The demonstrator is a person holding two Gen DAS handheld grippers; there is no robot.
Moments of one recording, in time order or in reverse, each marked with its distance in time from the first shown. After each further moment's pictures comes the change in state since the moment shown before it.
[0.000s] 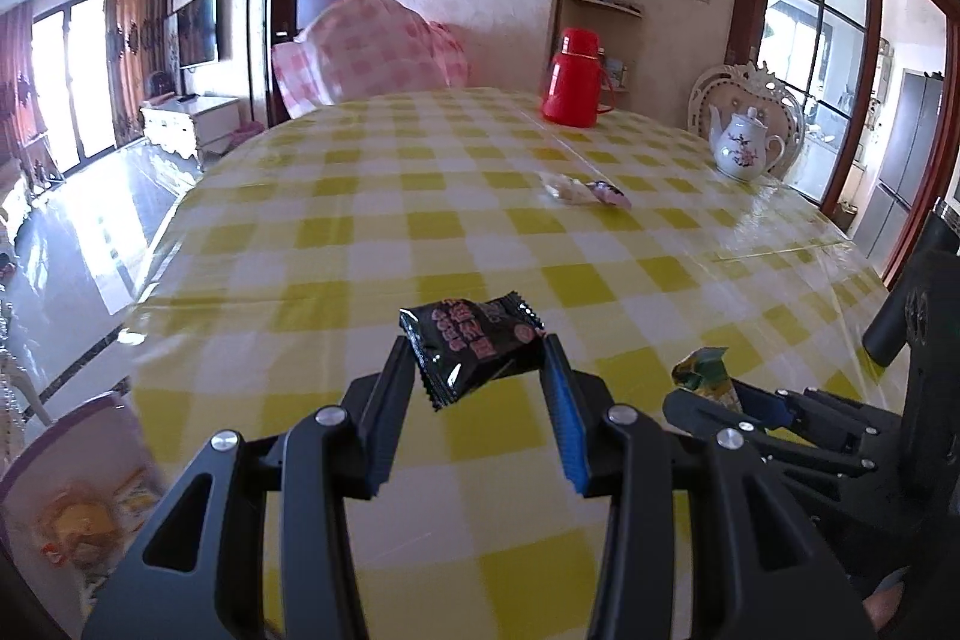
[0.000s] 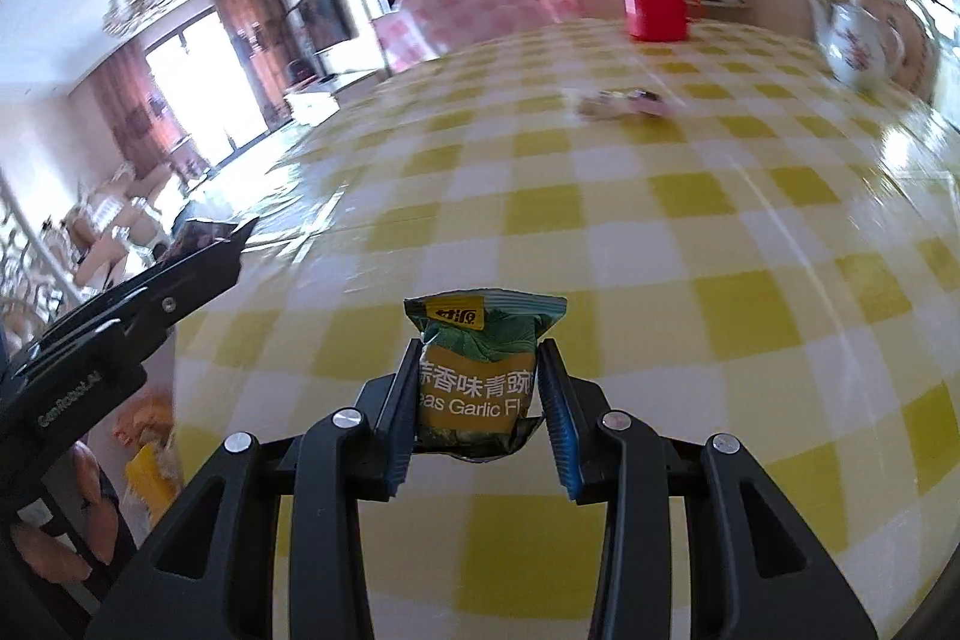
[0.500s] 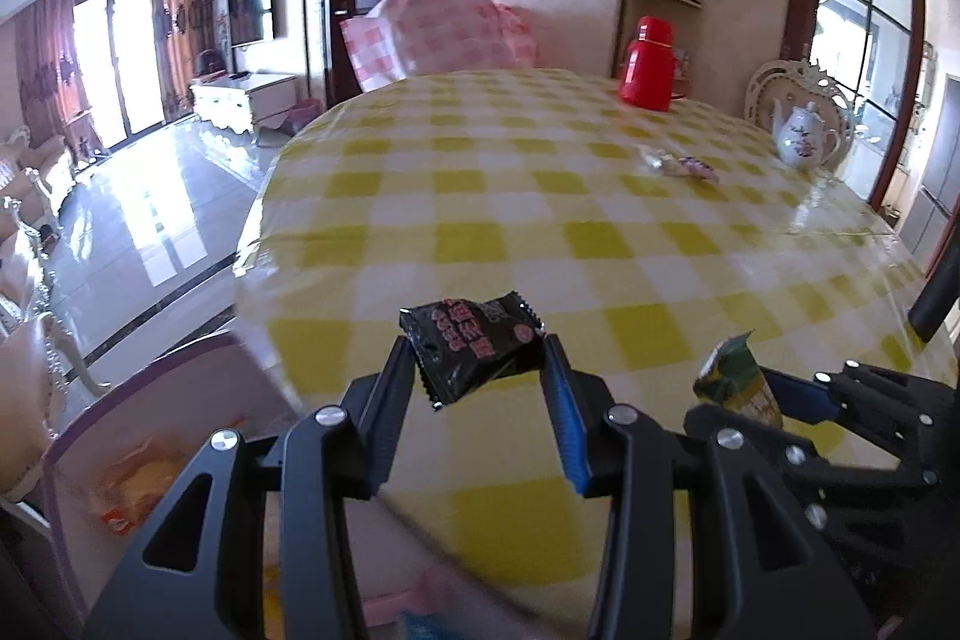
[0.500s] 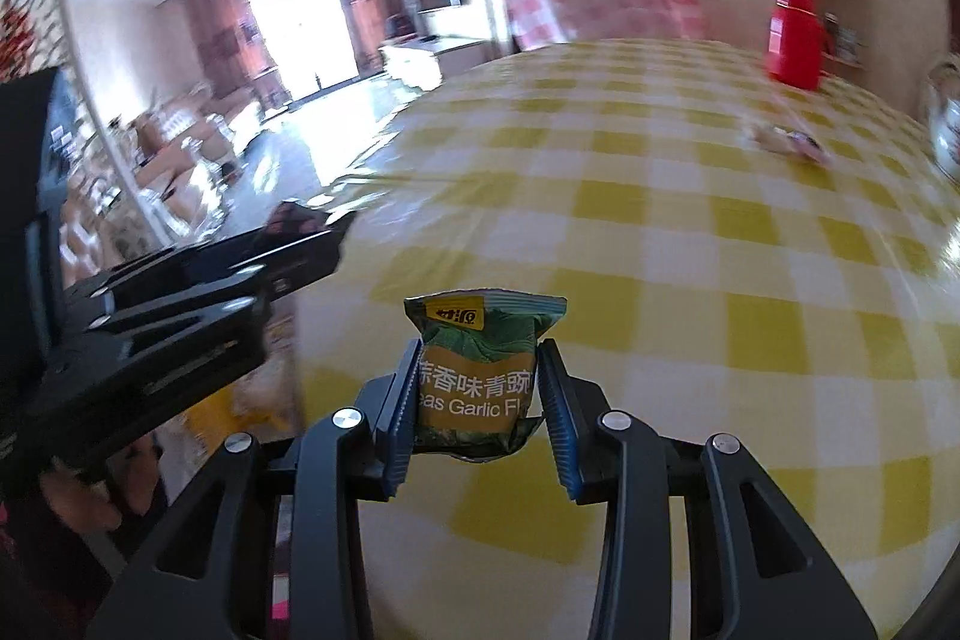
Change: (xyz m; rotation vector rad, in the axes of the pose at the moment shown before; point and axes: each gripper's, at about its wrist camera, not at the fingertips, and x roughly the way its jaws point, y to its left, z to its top) left arm -0.031 0.086 -0.036 -0.044 0.047 0.119; right arm 0.004 0.122 -0.027 -0.244 0.051 0.156
